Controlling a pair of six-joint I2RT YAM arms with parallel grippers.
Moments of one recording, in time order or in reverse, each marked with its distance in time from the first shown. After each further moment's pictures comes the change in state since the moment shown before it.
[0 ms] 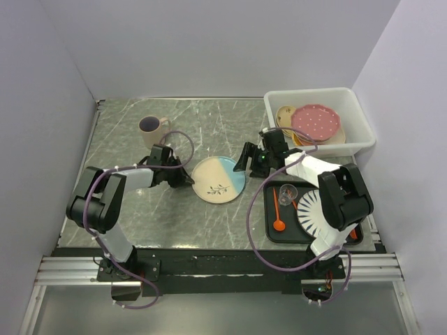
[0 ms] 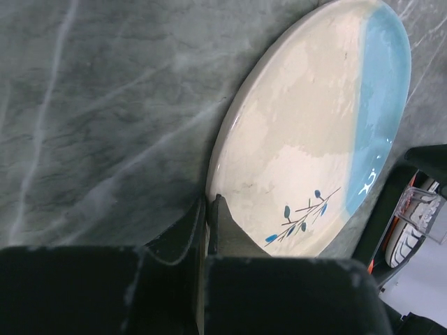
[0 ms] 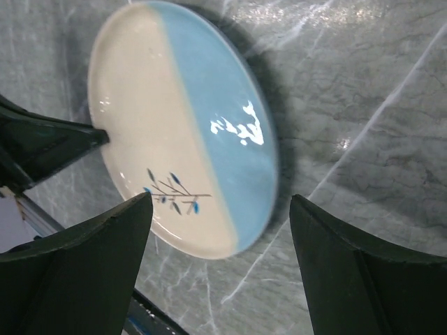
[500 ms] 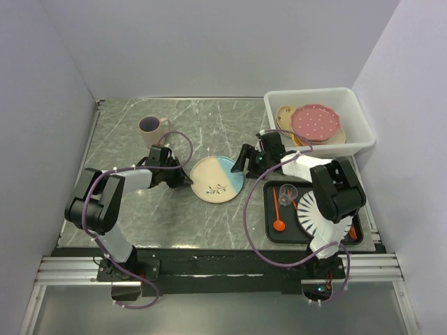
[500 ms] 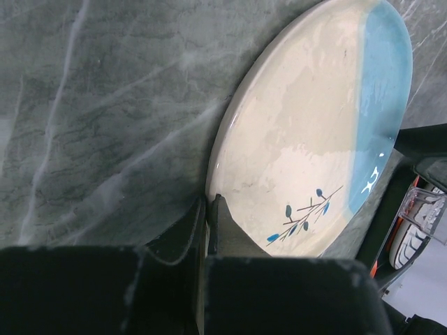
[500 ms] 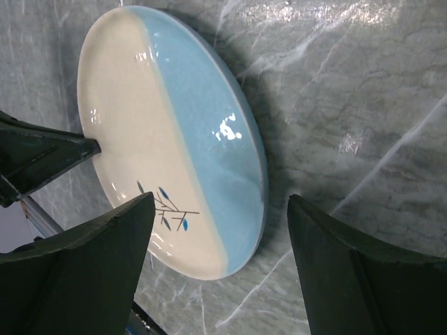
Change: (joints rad) left arm 0.013 -0.019 -0.018 0.005 -0.011 0.008; right arm -0.001 0.089 -0.010 0.114 -0.041 0.010
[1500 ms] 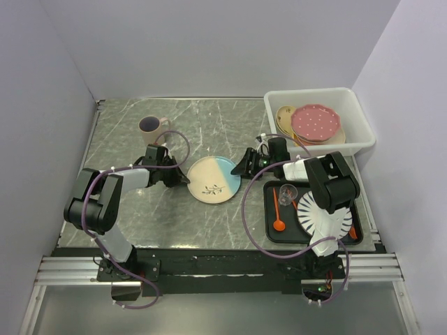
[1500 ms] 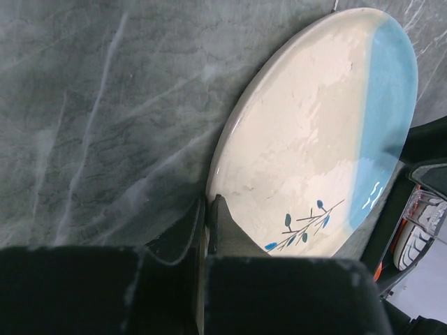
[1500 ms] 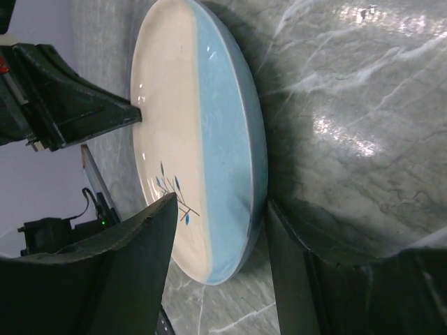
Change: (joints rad) left arm 0.027 0.002 0.000 -0.004 0.016 0.035; right arm -0.062 0.113 -0.111 0.401 -0.328 0.045
